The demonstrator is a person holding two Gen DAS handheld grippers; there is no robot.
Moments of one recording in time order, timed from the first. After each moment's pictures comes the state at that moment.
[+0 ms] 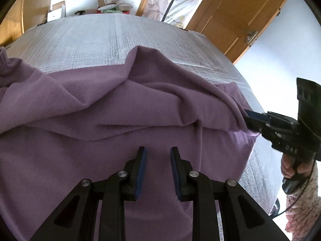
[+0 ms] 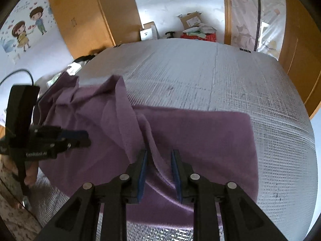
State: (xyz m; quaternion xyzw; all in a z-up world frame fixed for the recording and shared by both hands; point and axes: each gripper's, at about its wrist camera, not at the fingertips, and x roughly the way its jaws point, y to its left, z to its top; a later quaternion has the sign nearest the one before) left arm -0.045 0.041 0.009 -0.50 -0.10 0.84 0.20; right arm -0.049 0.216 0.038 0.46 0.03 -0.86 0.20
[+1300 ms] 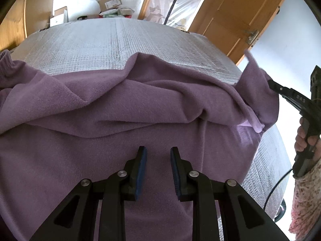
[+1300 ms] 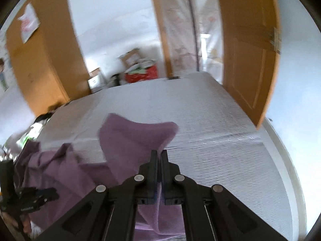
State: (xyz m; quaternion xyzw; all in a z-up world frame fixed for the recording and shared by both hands) left arm -0.044 0.047 0.006 -0.49 -0.08 0.85 0.19; right arm -0.053 0.333 0.081 0.36 -0.09 -0.93 0.02
